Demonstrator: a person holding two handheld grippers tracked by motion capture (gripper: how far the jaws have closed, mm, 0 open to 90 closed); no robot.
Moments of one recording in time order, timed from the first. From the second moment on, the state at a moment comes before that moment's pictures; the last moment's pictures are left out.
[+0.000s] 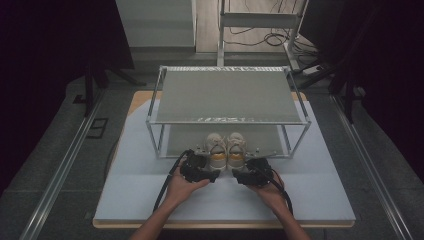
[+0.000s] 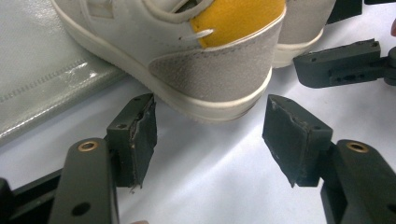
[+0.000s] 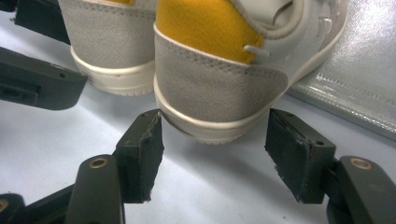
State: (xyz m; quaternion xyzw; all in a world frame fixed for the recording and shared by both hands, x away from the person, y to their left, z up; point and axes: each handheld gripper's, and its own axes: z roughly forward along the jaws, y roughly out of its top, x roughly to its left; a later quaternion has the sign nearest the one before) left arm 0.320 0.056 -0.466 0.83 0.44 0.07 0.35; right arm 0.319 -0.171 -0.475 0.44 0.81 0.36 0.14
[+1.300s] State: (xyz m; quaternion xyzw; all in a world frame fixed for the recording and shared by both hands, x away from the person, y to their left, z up) left arm 0.338 0.053 -0.464 0.83 0.44 0.05 0.35; right arm 0.328 -0.168 -0.472 0.45 0.80 0.36 0.15
